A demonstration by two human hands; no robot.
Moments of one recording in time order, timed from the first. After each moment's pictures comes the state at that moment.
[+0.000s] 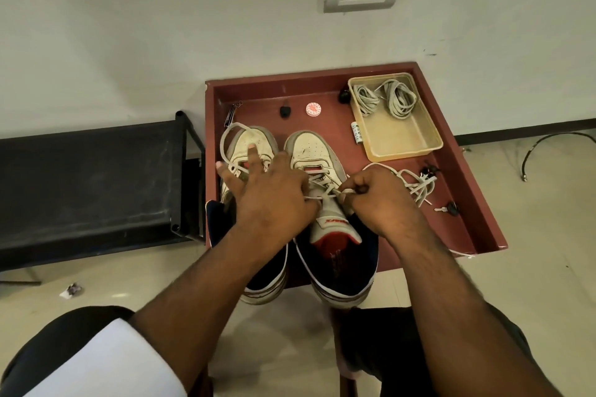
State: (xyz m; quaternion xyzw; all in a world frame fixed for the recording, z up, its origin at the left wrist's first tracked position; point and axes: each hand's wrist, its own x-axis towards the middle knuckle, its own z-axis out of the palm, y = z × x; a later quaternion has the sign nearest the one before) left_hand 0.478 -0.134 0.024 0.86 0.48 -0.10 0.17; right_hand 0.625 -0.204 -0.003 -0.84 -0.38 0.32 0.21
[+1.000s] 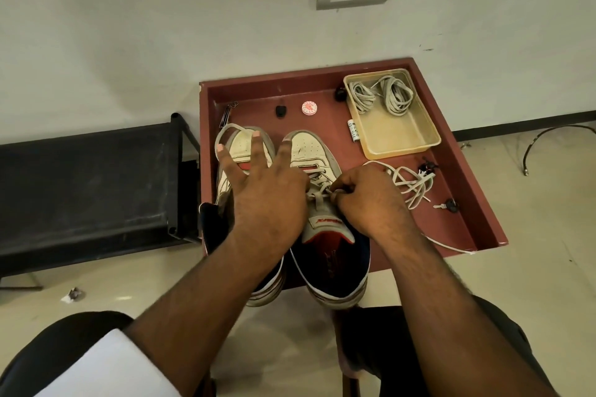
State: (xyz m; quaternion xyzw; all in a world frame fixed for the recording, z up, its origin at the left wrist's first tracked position) left_hand 0.484 -0.140 0.030 0.88 0.46 -0.10 0.05; right_hand 0.615 -0.201 0.003 -0.84 -0.42 0.29 0.18
